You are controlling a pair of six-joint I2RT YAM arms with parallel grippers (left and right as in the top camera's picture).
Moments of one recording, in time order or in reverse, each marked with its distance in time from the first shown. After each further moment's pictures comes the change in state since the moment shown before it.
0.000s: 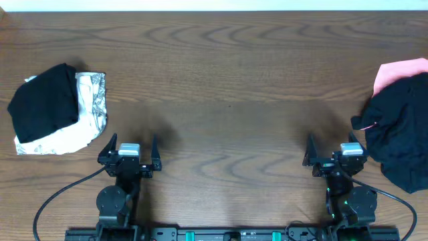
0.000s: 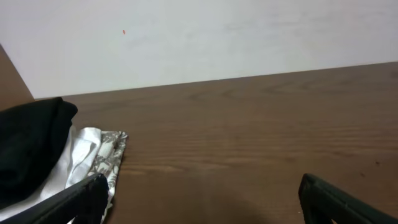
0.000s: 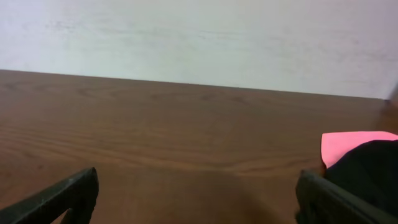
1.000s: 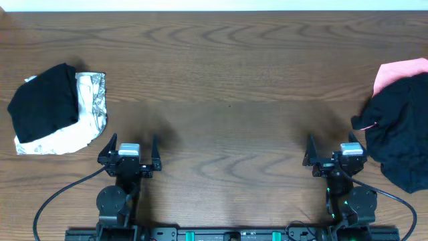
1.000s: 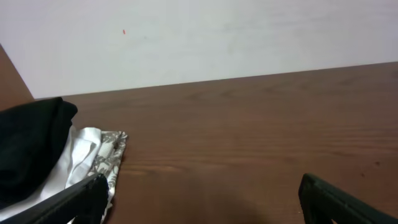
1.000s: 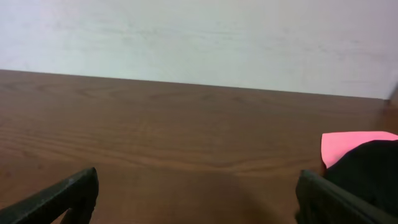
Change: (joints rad) left arm 0.000 0.000 0.000 0.000 0.000 0.000; right arm 0.000 0.000 0.000 0.001 0.000 0.000
